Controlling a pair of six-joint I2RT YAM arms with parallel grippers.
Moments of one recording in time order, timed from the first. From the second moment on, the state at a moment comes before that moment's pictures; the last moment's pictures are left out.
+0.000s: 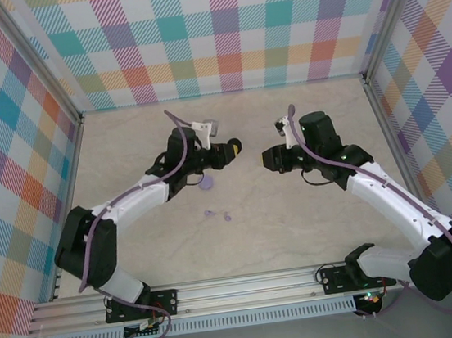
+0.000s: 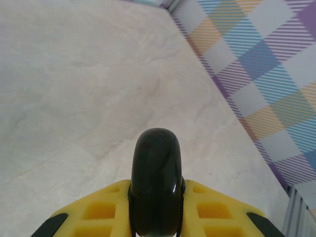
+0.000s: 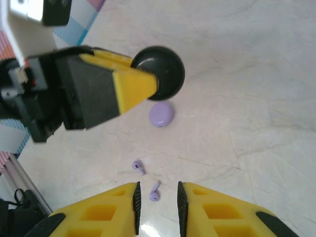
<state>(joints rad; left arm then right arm) -0.54 1.61 1.07 0.08 0.40 -0.49 0.47 1.17 1.02 -0.50 -0.39 0.34</state>
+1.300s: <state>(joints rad) -0.47 2.33 1.77 -0.36 0.45 -0.47 0.47 1.20 1.01 -0.56 -0.34 0.34</state>
